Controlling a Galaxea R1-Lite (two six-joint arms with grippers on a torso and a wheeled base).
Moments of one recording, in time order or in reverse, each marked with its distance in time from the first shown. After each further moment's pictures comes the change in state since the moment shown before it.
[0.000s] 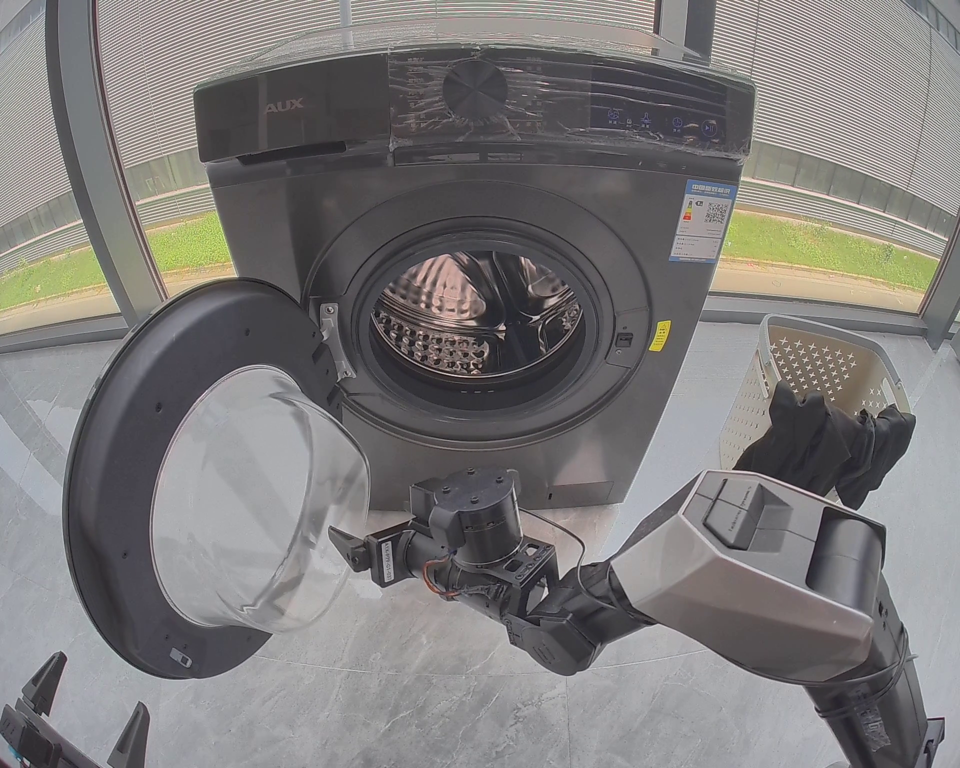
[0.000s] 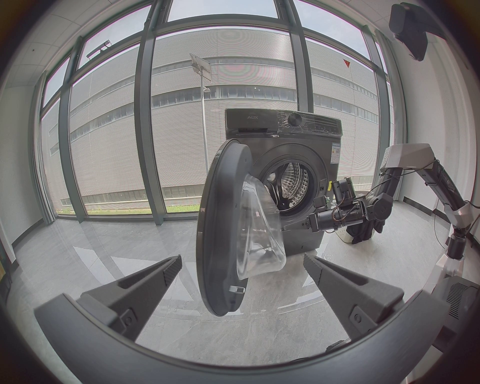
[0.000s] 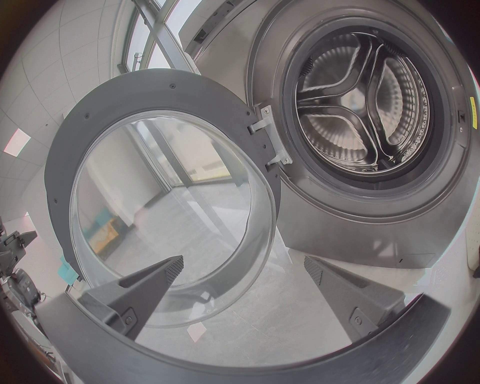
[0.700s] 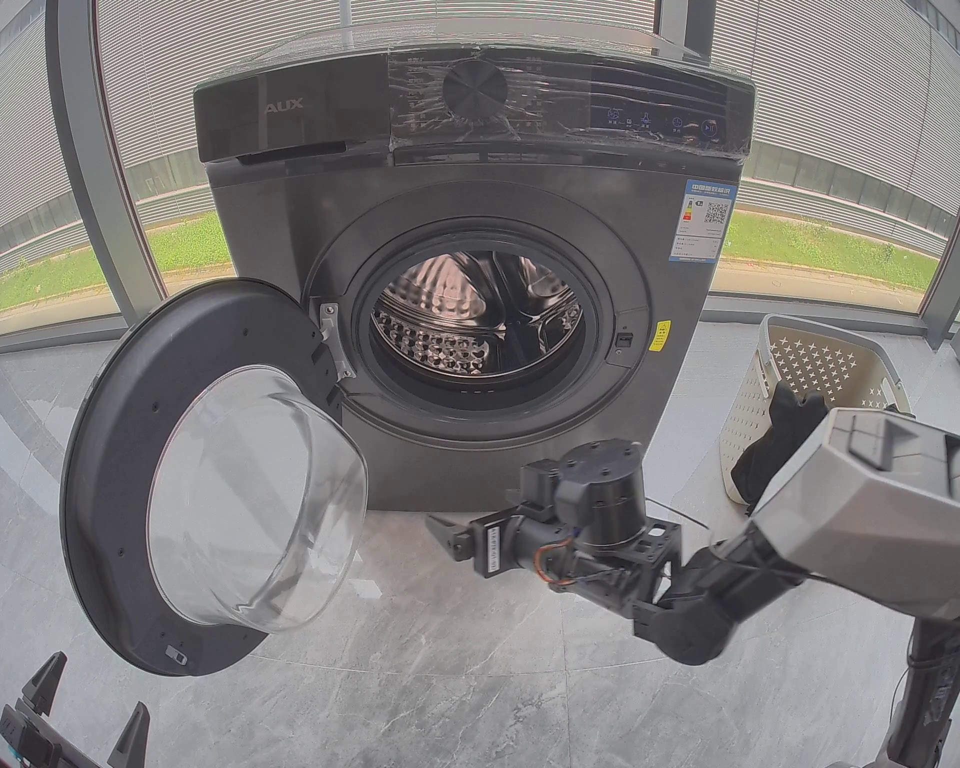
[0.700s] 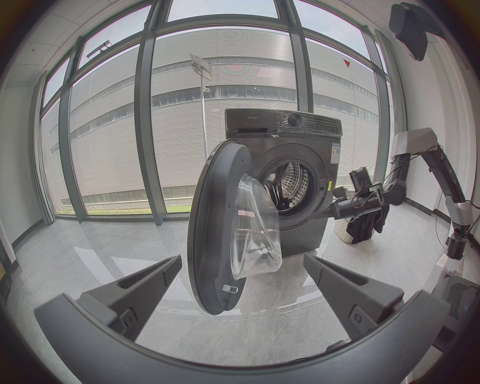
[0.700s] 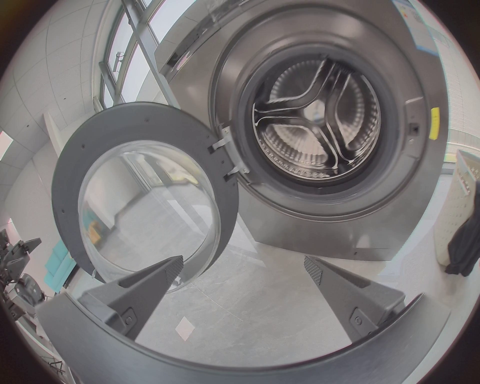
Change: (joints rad) left arm 0.000 0.000 0.000 0.000 0.000 0.000; right arm -0.098 -0.294 0.434 -0.078 -0.049 -0.014
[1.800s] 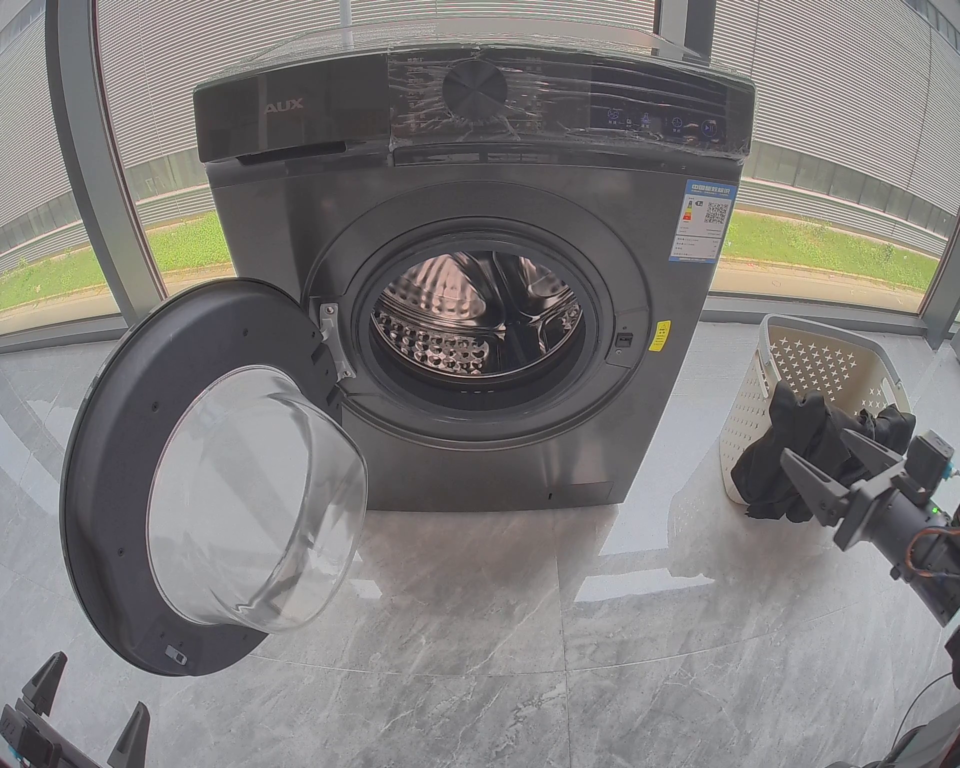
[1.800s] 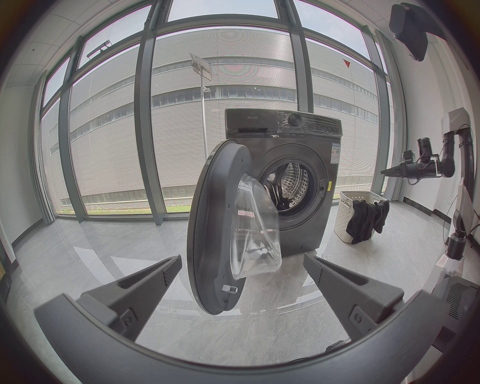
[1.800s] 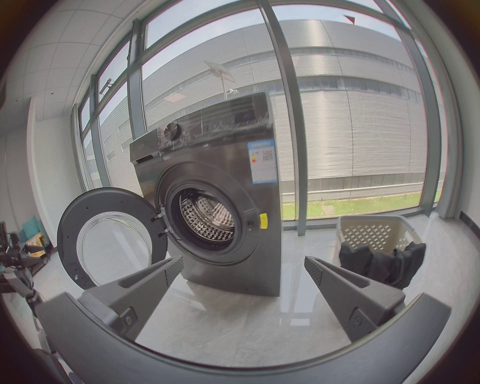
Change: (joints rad) left arm 0.000 0.000 0.000 0.000 -0.001 -0.001; right arm -0.490 -0.856 0.823 -0.247 0.084 -0.193
